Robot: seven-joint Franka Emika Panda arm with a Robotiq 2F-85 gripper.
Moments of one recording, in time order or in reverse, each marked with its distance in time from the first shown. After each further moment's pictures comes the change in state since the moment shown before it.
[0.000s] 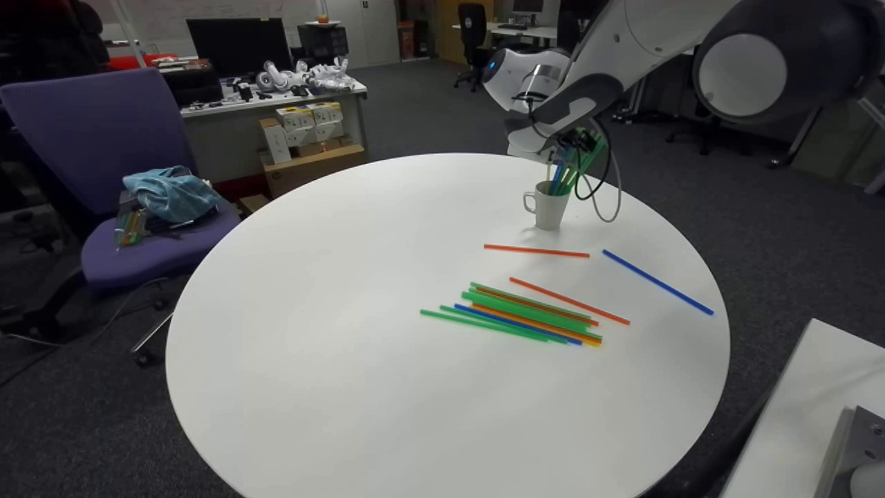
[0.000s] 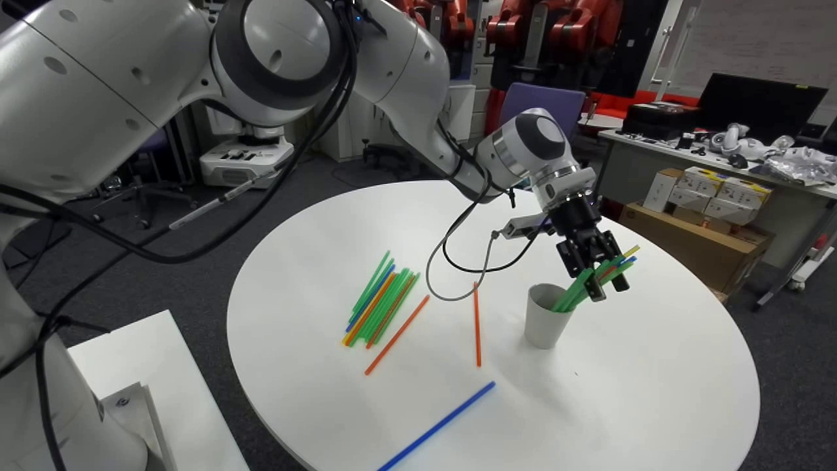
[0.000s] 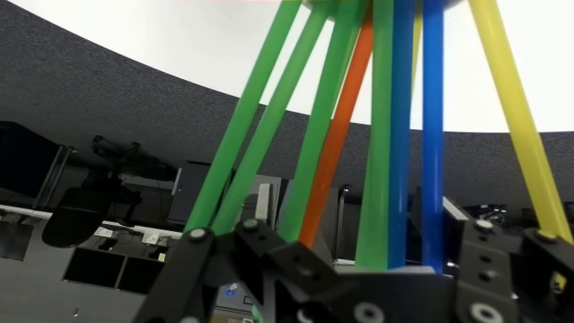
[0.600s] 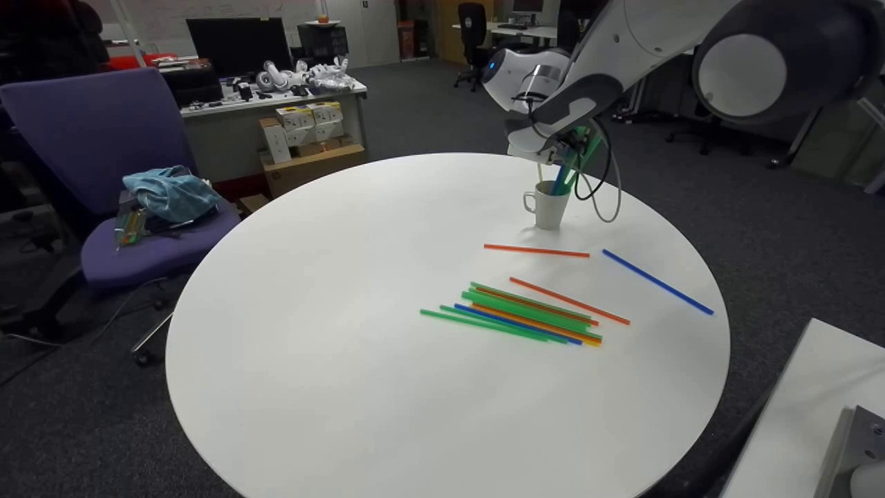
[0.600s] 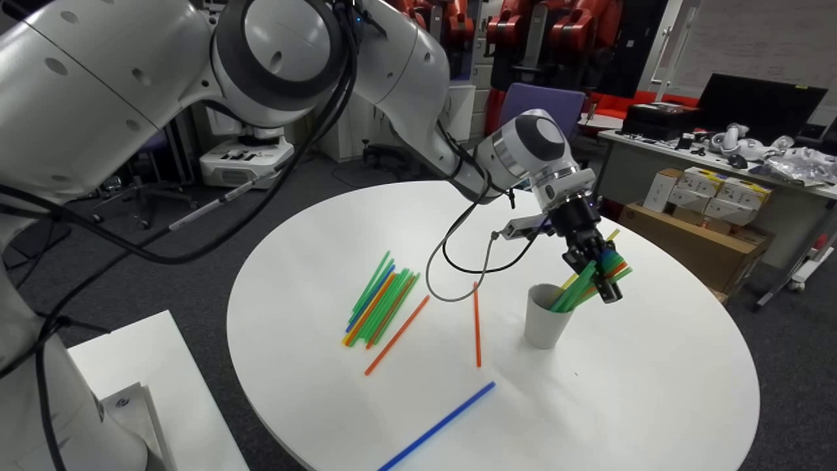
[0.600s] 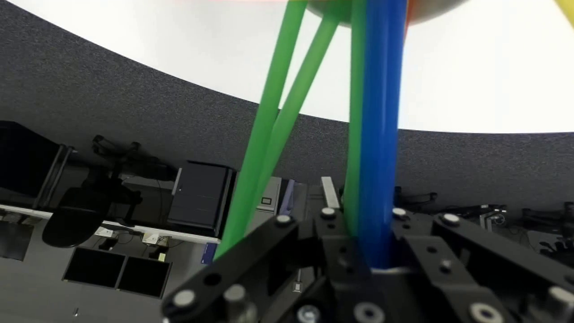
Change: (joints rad) arm 0.000 0.001 0.000 0.001 0.000 0.000 0.001
